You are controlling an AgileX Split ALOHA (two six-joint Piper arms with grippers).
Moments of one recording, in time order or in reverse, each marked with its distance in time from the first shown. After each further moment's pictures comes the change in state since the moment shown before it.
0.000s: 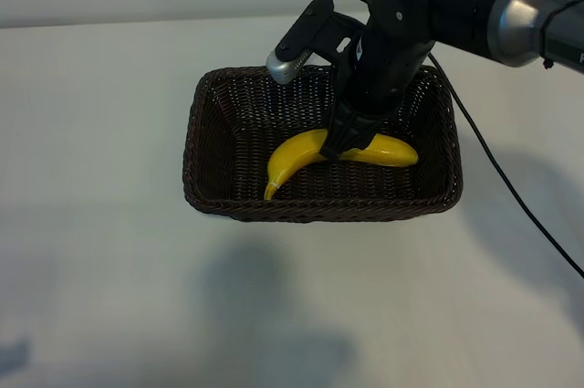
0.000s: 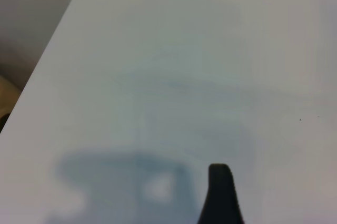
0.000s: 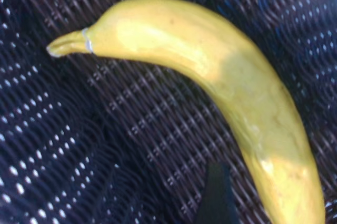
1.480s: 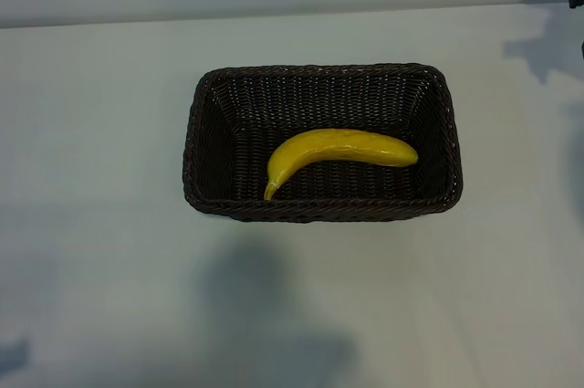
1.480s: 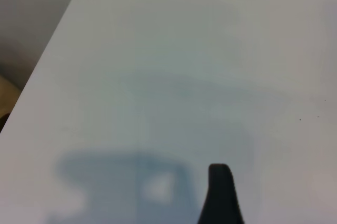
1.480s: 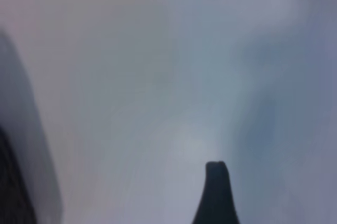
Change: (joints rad) left arm 0.000 0.000 0.000 0.000 0.000 0.000; right arm -0.731 -0.001 -0.159 0.089 0.338 0.366
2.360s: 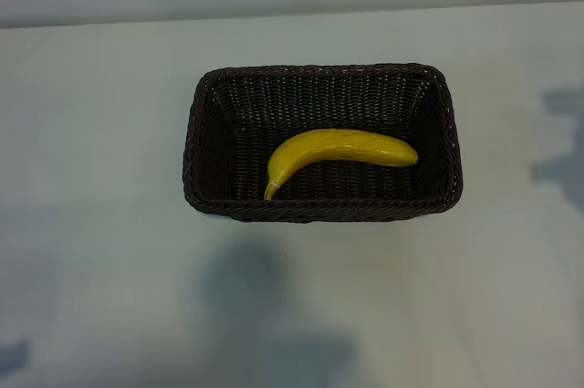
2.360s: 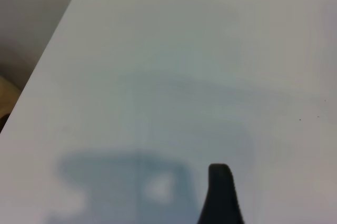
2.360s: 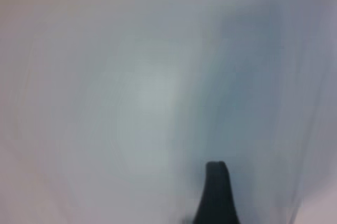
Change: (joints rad) left arm 0.000 0.000 0.000 0.000 0.000 0.000; right arm 0.000 -0.631 0.702 -0.081 0.006 -0.032
